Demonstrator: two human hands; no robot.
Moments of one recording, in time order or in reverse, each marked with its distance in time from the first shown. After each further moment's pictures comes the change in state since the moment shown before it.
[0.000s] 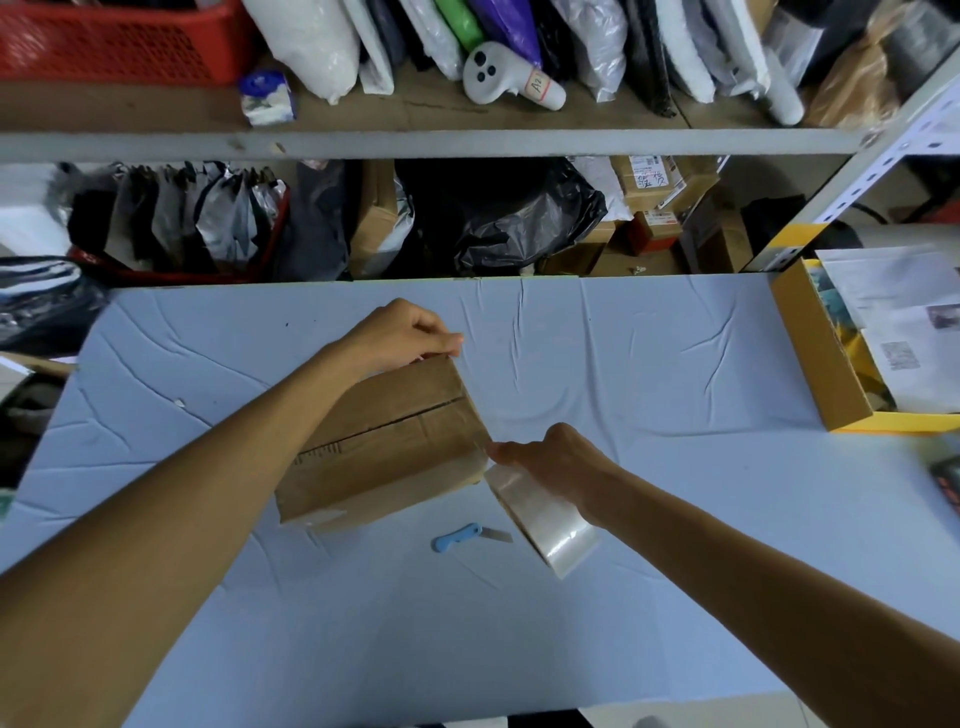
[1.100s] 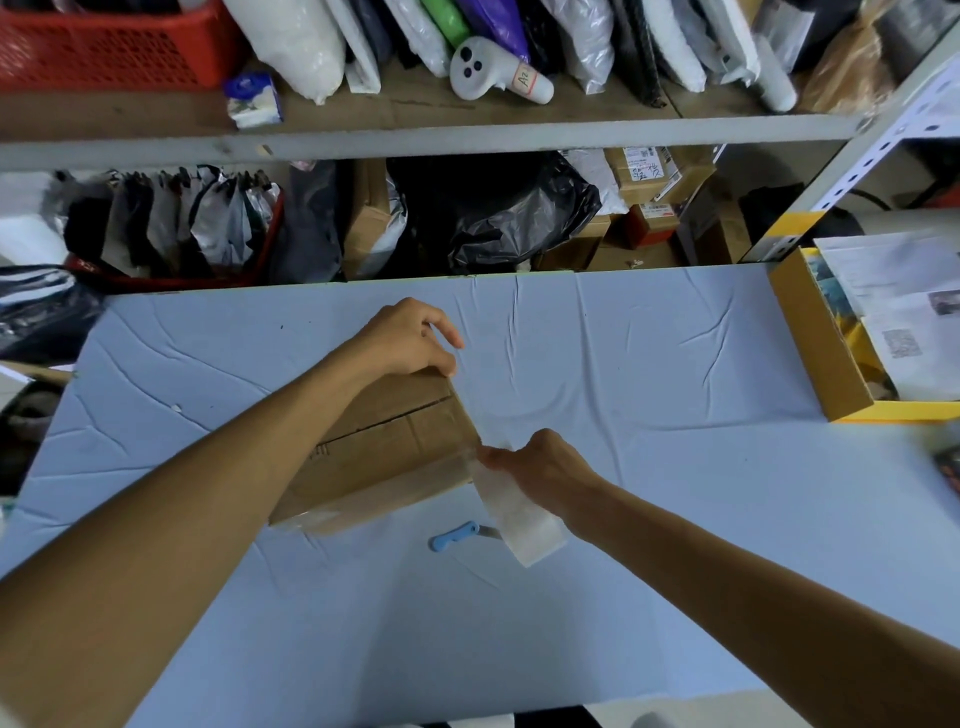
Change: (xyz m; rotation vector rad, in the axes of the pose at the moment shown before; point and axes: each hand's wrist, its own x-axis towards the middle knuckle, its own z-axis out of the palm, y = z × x) left_hand -0.001 0.021 0.011 0.136 0.007 -0.083; right_hand 0.012 0.013 0.013 -0.003 0.010 -0.016
